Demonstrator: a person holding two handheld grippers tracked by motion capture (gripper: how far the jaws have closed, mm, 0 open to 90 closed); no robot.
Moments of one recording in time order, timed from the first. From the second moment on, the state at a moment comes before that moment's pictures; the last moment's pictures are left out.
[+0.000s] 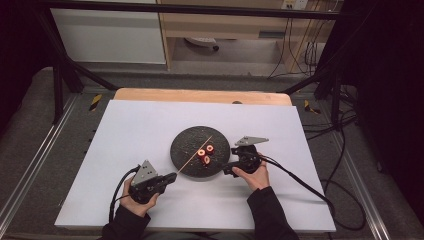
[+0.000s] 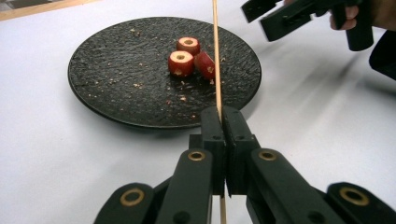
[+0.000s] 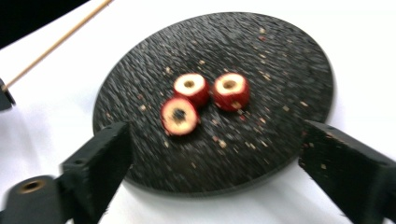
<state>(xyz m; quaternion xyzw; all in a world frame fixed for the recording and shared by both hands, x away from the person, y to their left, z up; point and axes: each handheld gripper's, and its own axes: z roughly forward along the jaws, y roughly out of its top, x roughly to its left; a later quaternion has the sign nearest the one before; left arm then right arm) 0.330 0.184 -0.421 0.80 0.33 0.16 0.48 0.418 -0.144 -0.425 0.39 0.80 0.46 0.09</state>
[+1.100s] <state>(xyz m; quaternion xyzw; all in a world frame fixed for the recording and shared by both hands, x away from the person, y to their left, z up) 0.387 0.156 -0.396 0.80 0.37 0.16 0.44 0.372 -0.231 -0.452 0.42 0.80 0.42 0.12</state>
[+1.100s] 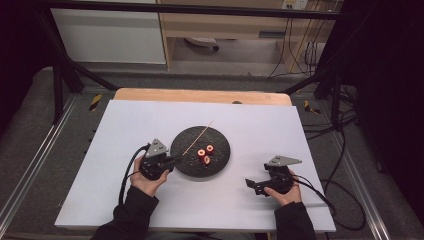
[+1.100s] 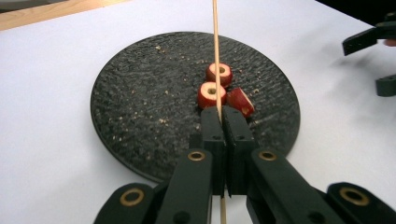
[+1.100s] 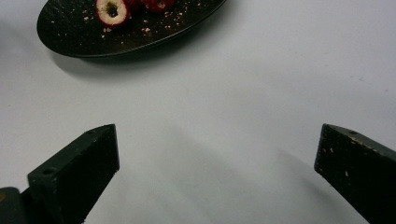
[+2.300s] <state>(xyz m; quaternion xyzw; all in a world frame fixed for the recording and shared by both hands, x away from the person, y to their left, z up) 0.434 0.122 -0.436 0.82 0.42 0.17 0.34 0.369 -0.235 -0.456 0.41 0.80 0.42 0.12</state>
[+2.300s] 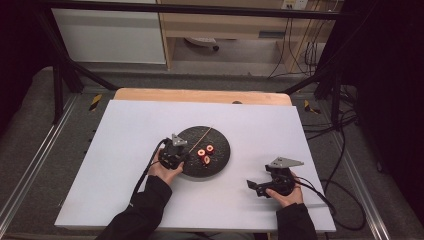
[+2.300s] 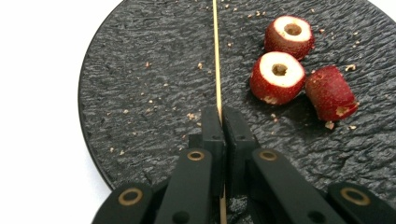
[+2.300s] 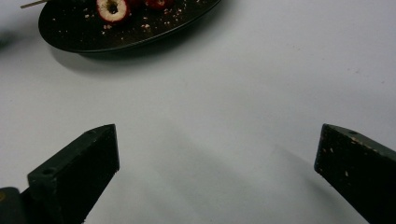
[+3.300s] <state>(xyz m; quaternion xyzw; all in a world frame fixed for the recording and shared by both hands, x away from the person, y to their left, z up) 0.385 0.205 -0.423 0.84 0.35 0.13 0.39 0.369 -0.235 -0.454 0.42 0.79 0.43 0.12</state>
